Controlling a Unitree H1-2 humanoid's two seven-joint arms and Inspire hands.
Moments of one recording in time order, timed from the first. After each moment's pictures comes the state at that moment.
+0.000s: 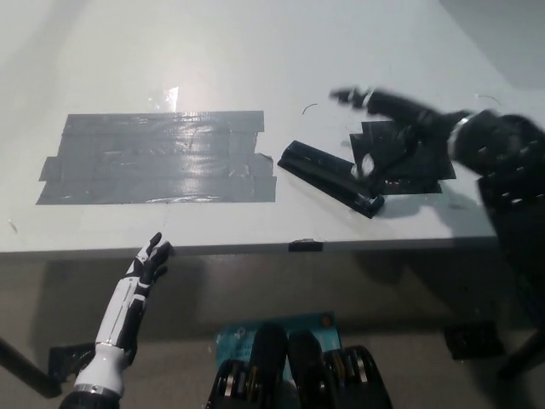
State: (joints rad) left_arm -0.10 0.13 0.00 0.11 0.08 -0.17 -0.05; right_arm -0.88 -0.30 0.17 0.14 -0.44 0.47 0.71
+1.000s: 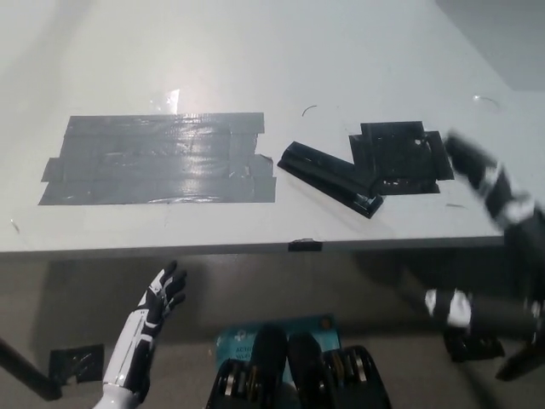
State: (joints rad) left_arm 0.06 0.11 -0.05 -0.07 0.04 -0.16 -0.09; right_arm -0.14 -0.03 -0.17 -0.80 -0.16 0.44 0.61
